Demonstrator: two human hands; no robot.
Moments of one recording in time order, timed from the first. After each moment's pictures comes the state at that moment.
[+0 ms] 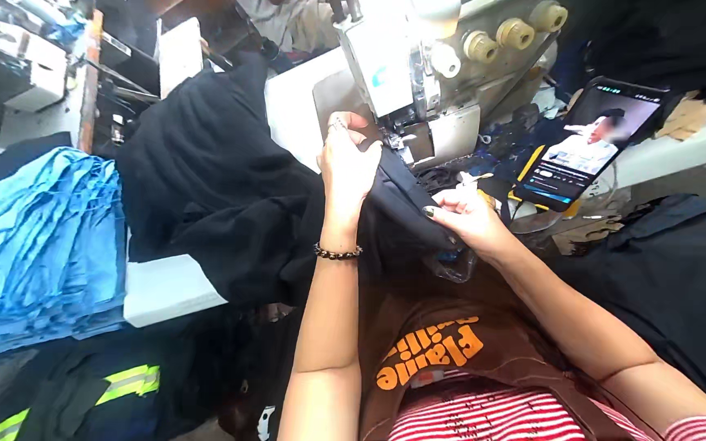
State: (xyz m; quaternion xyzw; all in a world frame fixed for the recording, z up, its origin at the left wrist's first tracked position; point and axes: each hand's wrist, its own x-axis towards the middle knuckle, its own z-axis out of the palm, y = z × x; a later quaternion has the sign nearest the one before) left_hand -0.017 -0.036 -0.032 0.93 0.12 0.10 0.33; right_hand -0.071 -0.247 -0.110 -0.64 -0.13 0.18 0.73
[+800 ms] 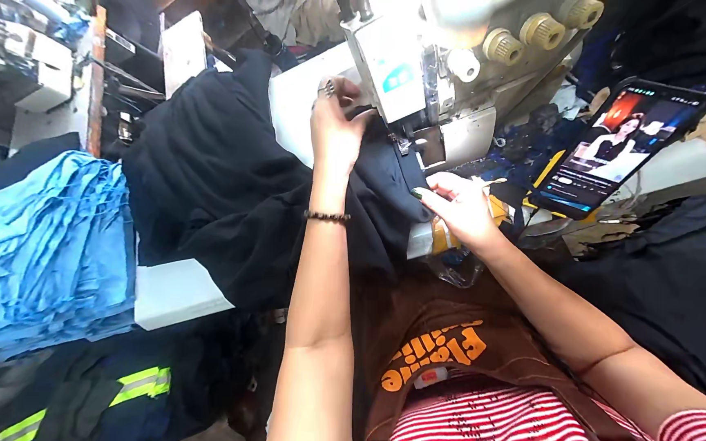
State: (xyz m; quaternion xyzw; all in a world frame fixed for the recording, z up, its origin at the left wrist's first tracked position) left_hand 0.042 0.003 -0.039 0.90 0.00 0.18 0.39; right_hand -0.050 -0.215 -0.104 -0.75 -0.14 0.04 0.64
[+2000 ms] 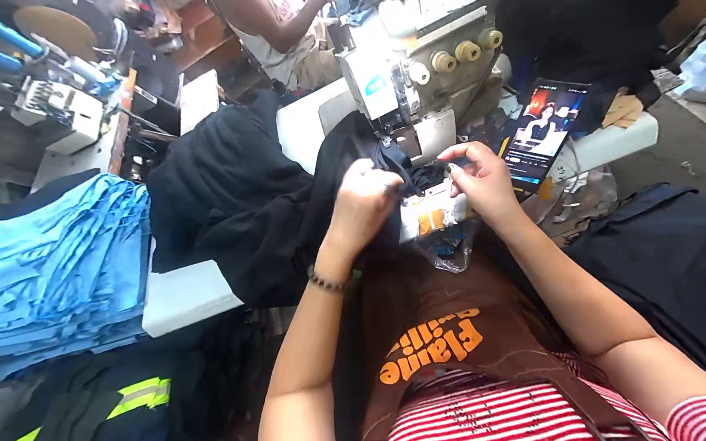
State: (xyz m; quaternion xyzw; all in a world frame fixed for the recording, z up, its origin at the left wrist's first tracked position) left_hand -0.105 -0.034 -0.029 0.90 -0.32 0.21 0.20; right_hand -0.071 -0.269 -0.070 -0.77 -0.12 -0.05 0.63
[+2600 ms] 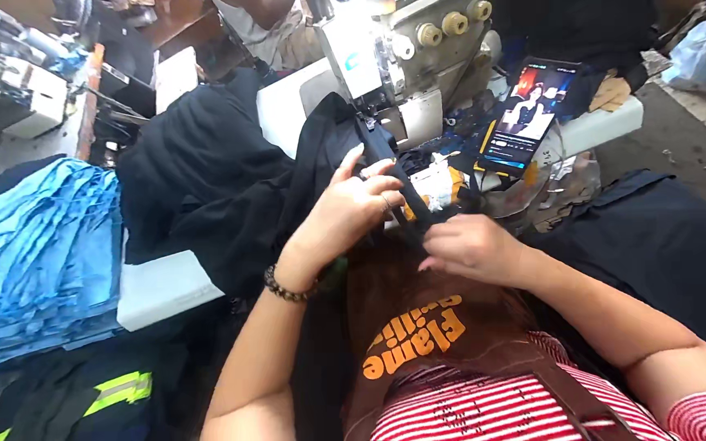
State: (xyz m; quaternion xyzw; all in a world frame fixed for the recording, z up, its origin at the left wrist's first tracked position) left_hand -0.123 -0.036 0.000 0.88 -0.44 0.06 0.15; right_hand -0.153 -0.294 -0.064 -0.76 -0.50 -0.11 0.40
